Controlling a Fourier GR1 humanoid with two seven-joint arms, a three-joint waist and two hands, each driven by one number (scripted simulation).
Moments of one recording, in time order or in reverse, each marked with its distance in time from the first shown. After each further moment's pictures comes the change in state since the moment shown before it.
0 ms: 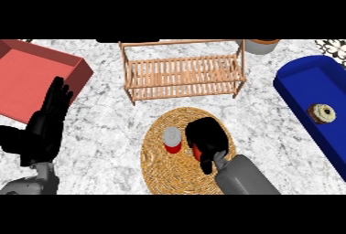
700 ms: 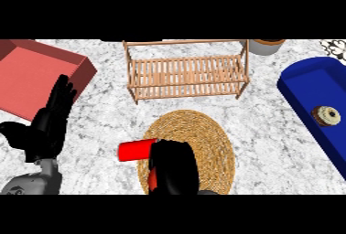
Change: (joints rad) left arm -0.024 -0.004 -0.004 0.030 -0.010 -0.010 -0.007; right arm -0.078 0.054 0.374 -0.312 -0.208 -0.275 0.742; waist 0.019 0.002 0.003
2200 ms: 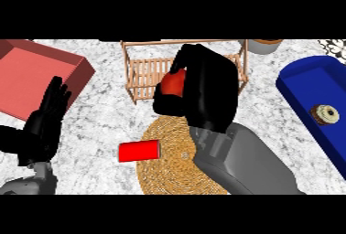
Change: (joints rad) left arm 0.022 0.003 0.025 -0.025 0.006 -0.014 0.002; right arm -0.364 0.002 -0.465 -0.033 0.217 -0.051 0.056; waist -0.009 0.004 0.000
